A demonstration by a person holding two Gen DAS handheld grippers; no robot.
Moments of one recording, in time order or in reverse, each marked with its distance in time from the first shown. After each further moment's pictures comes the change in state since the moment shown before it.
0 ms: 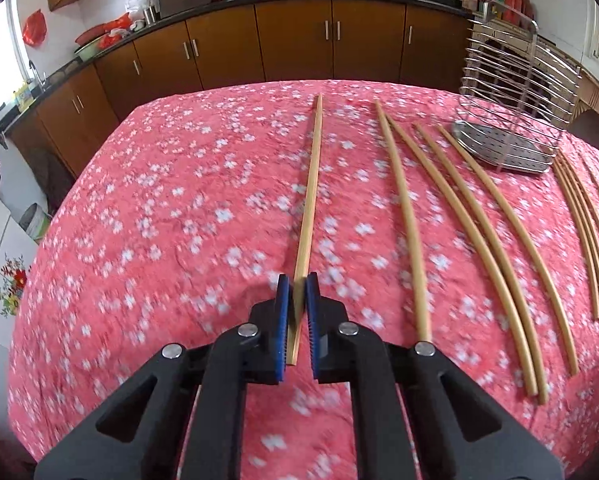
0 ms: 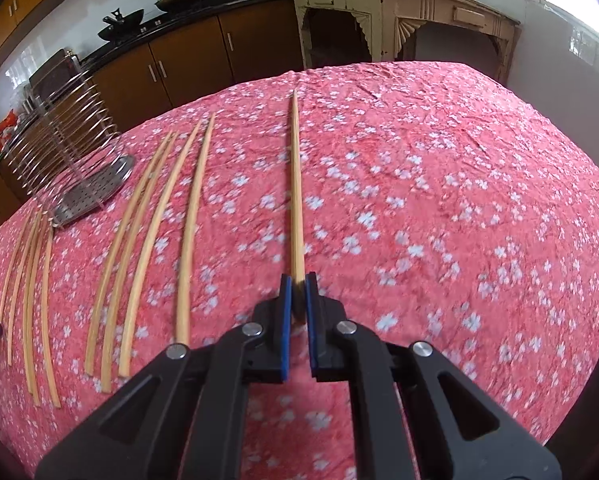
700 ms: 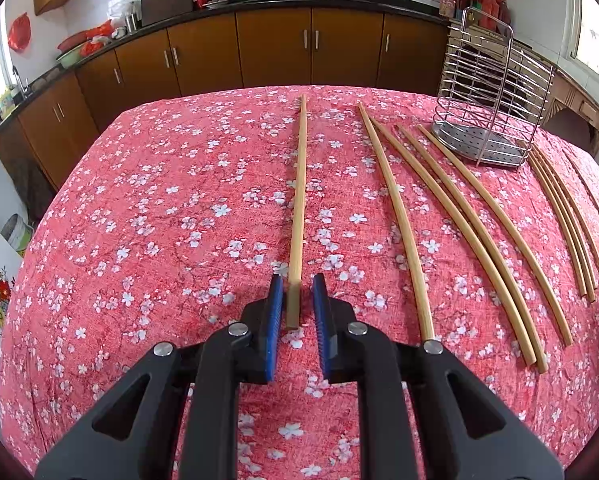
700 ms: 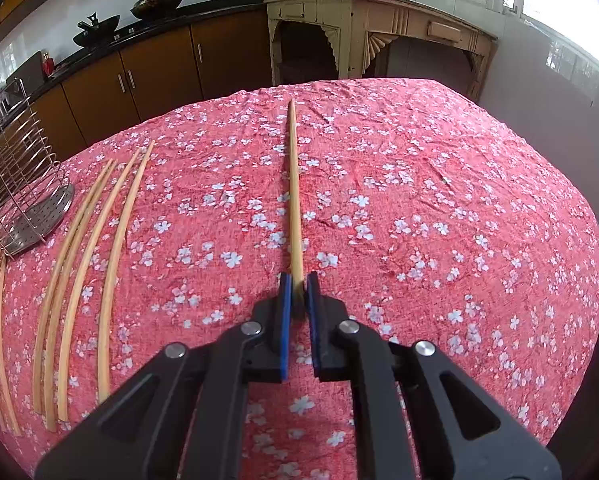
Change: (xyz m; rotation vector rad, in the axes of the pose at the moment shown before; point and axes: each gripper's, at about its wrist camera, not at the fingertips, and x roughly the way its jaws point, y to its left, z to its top) left arm -0.006 0.009 -0.017 0.026 -0.040 -0.094; right arm 0.021 -0.029 0.017 -0.006 -0.057 -0.103
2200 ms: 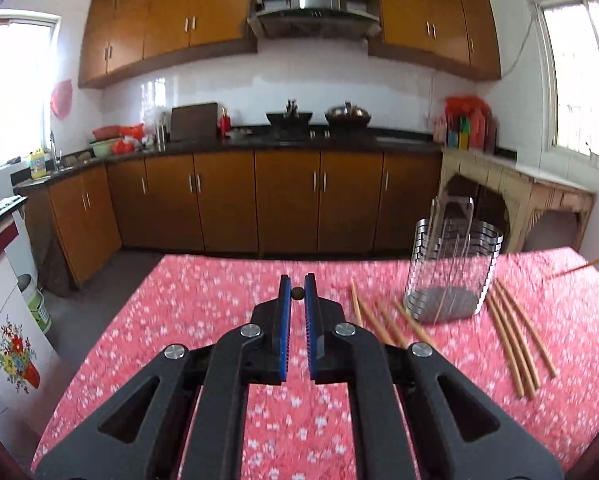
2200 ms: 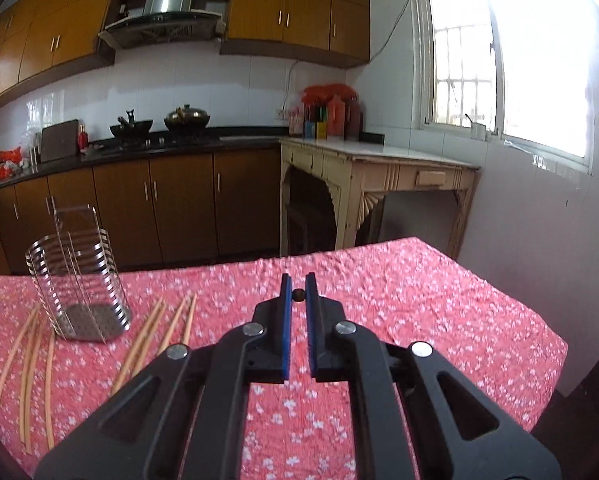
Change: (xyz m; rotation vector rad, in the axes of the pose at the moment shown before) left arm -0.133 0.012 0.035 -0.056 -0.517 0.016; right arm -0.141 0.007 0.041 -0.073 -0.528 0.005
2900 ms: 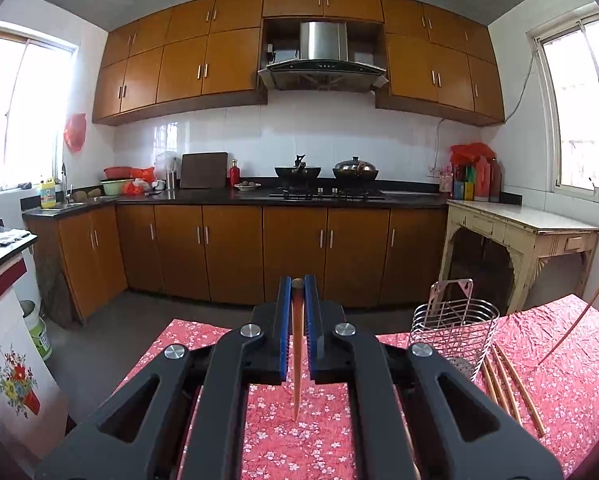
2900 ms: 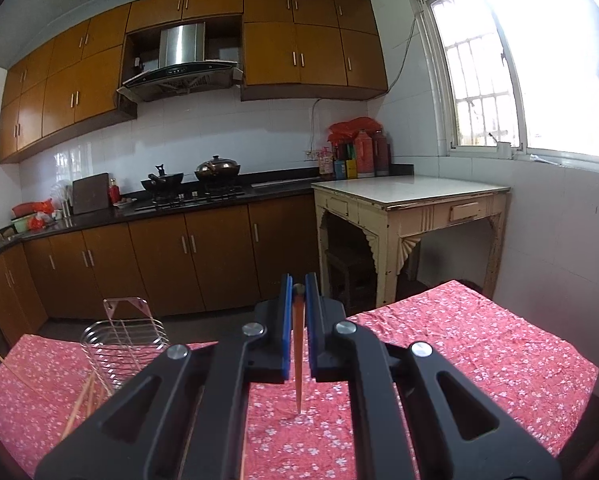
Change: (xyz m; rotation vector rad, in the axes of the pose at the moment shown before) left arm -0.013 -0.008 0.048 -0.017 -0.177 0.028; right arm -0.019 0.005 0.069 0.098 -0.106 0.166
